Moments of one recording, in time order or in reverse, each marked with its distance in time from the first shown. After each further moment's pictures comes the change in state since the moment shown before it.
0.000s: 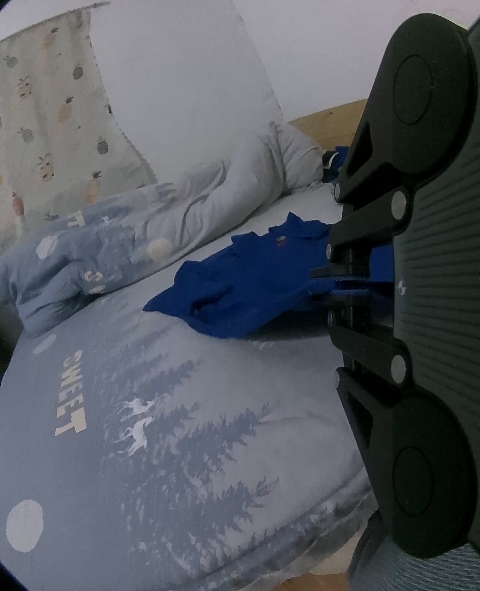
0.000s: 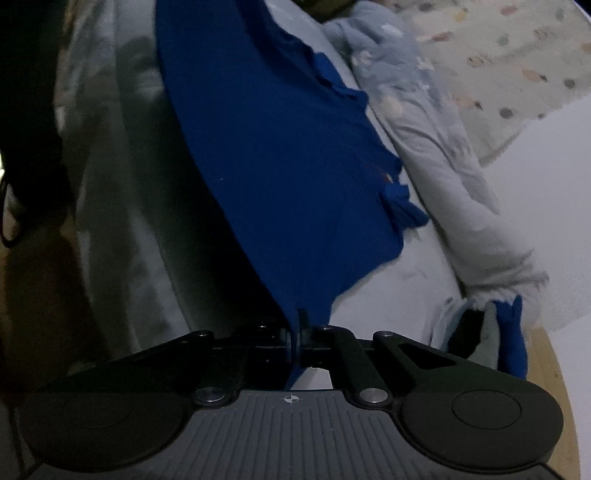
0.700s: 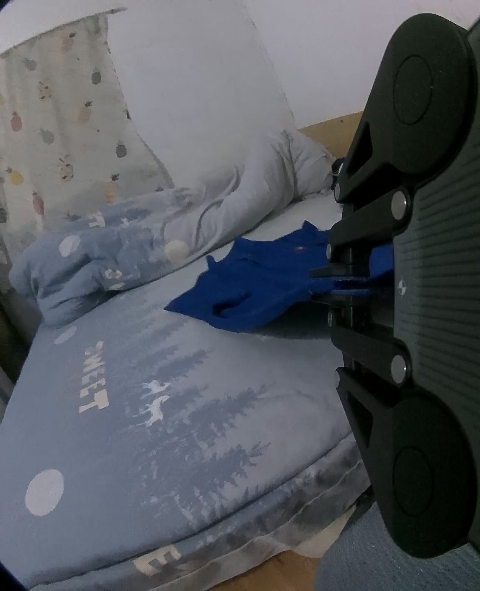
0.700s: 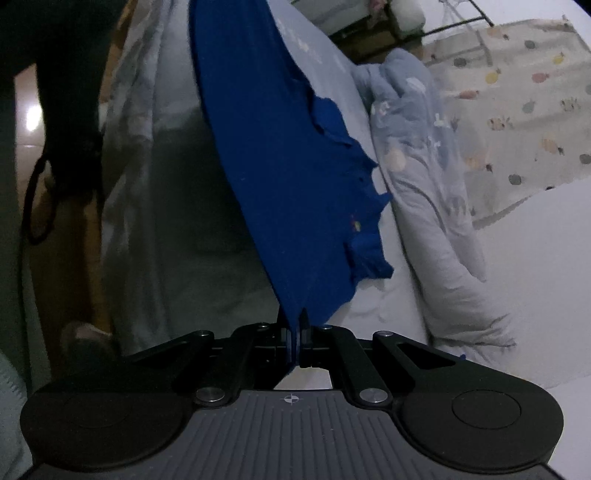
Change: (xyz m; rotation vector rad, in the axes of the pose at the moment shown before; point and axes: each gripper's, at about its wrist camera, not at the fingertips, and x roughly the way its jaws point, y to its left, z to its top) left arm -0.062 0.000 -0.009 -0.025 -0.046 -0.008; right arm -0.113 -0.049 0.031 -0.196 -0.050 0.005
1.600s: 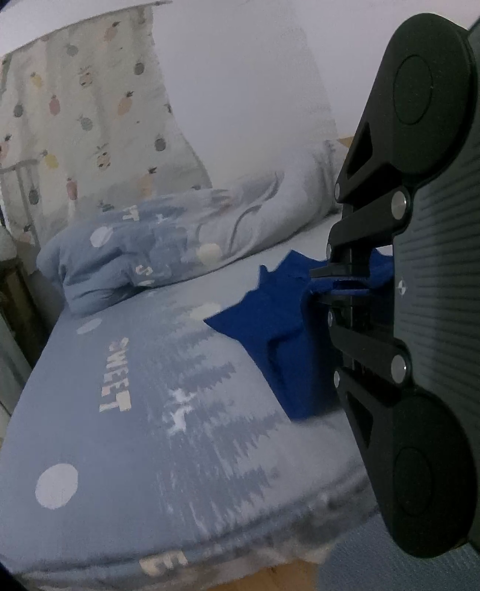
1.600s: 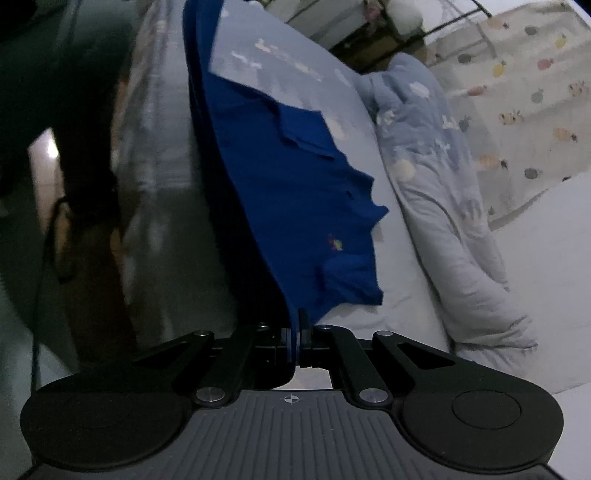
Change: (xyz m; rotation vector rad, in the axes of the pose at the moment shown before) left arm 0.023 -0.029 0.035 -0.109 -0.086 0.003; right arm -0.021 -0.083 0.016 0.075 -0.033 0.126
